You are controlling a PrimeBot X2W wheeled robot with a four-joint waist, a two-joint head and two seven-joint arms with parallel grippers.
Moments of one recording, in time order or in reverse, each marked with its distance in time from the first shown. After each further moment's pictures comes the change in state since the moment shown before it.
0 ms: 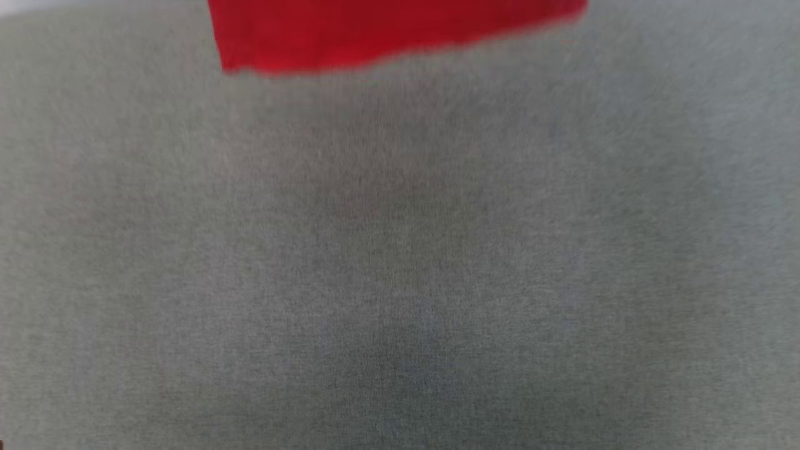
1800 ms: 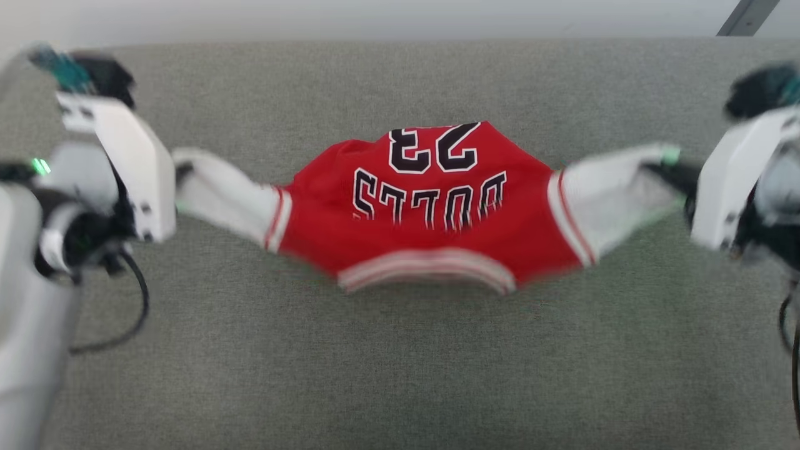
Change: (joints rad) left arm 0.839 0.111 0.058 -0.426 -0.226 0.085 0.638; right arm 0.894 -0.115 -0.184 -0.635 0.324 0.000 0.840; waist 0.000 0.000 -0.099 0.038
